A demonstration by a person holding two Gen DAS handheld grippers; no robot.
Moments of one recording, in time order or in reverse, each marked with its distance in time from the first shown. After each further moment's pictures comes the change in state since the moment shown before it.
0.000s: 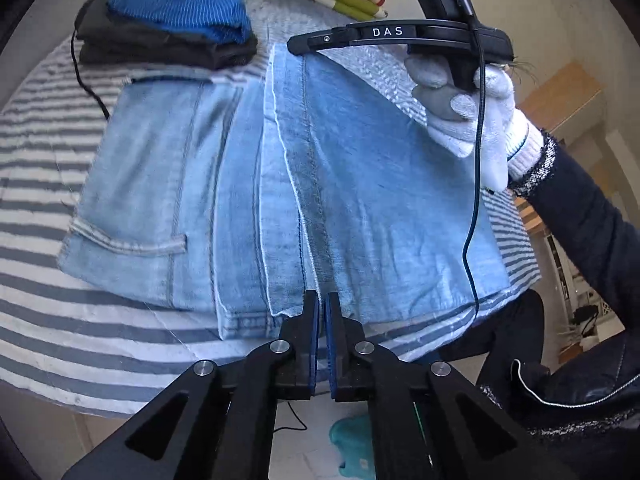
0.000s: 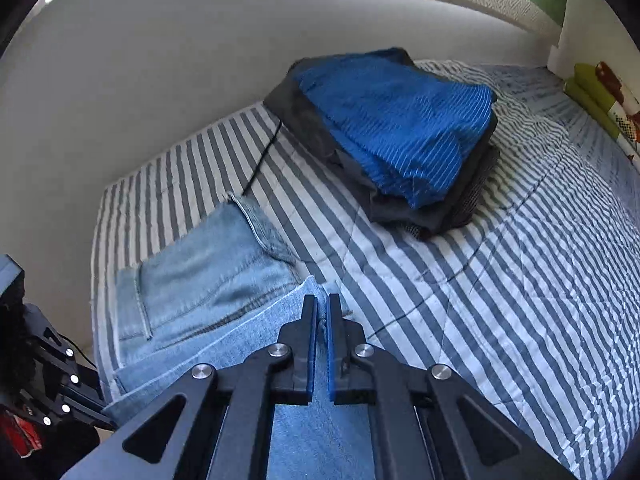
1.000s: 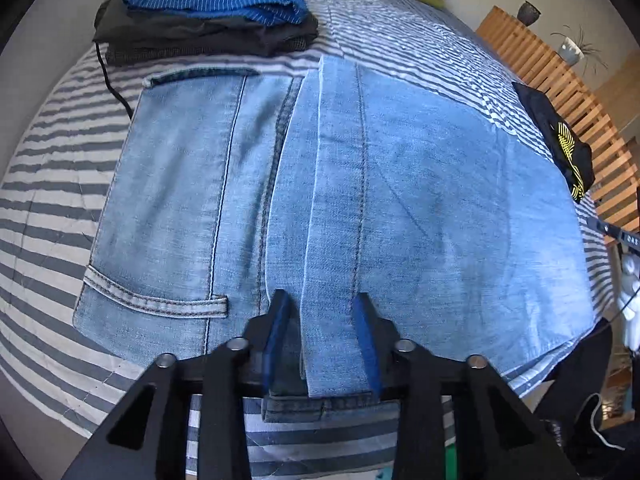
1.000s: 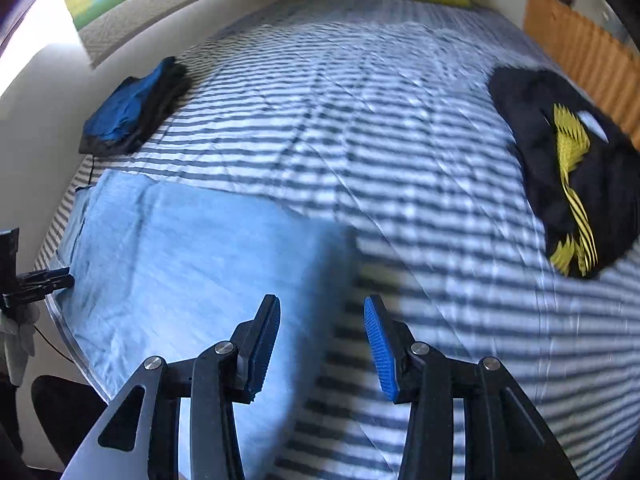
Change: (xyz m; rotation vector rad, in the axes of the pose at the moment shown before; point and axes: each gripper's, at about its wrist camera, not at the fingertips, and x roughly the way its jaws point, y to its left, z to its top) left arm 0.057 0.004 0.036 -0.044 0.060 0.308; right arm -0.200 -0.133 -0.345 0.755 0.031 -0.311
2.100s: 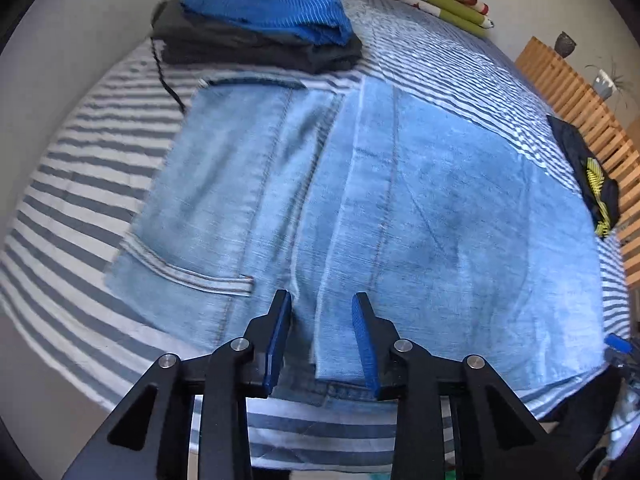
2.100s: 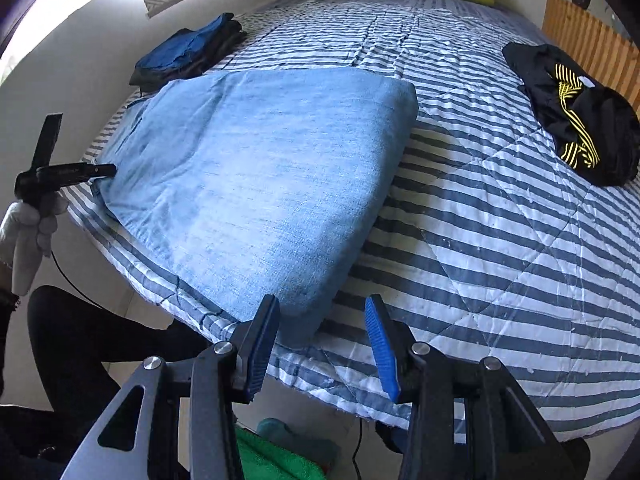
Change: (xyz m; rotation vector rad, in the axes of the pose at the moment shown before) left arm -0.021 -0.004 -0.016 -0.111 -0.088 0.142; right arm -0.026 0.059 -0.117 -0.149 0.008 0.044
